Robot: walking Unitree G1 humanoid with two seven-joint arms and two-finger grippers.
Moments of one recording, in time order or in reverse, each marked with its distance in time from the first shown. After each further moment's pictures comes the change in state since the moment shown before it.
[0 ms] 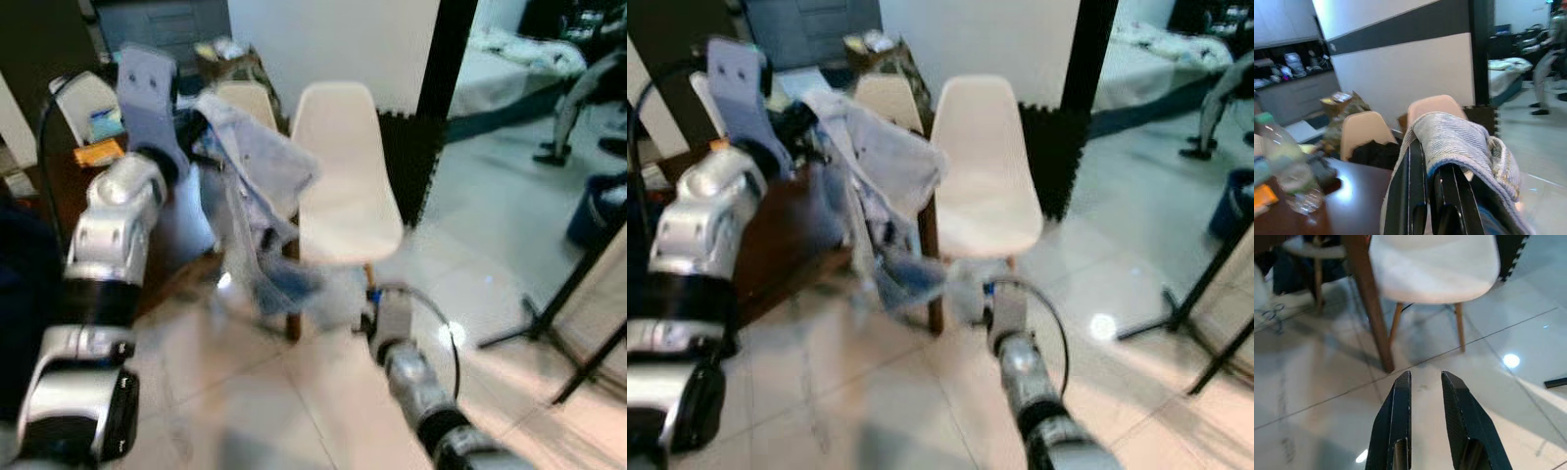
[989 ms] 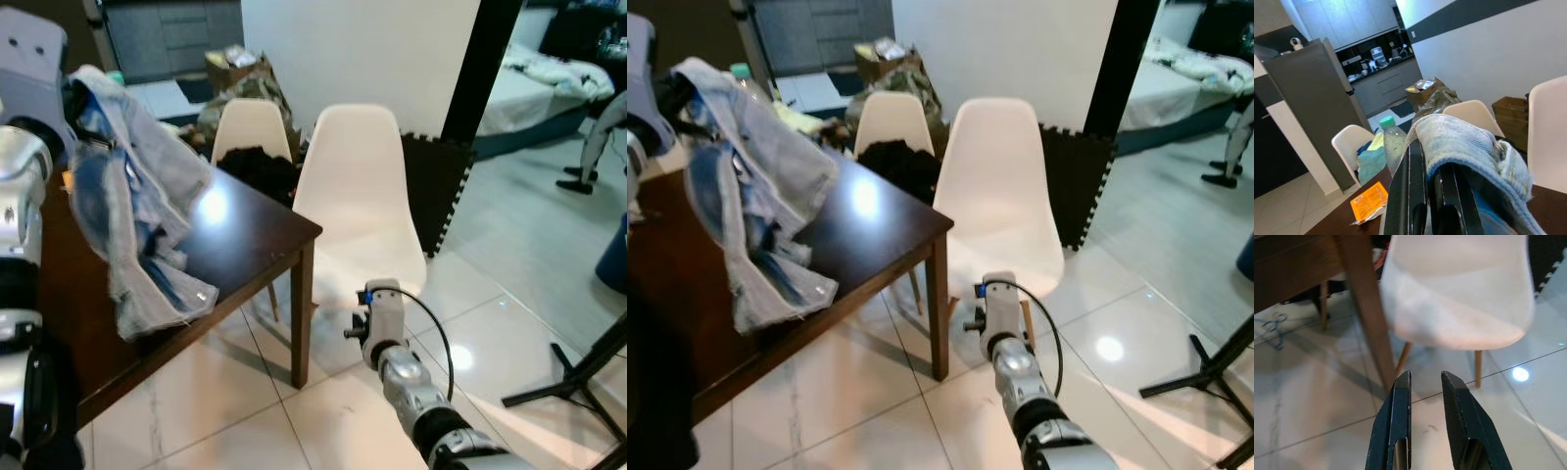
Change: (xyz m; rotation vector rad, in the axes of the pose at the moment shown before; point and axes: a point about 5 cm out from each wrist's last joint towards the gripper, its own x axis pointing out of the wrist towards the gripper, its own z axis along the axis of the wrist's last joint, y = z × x) left arm -0.020 0.086 0.014 0.278 0.071 0.206; right arm 0.000 0.005 -0.002 -0.009 0.006 0.034
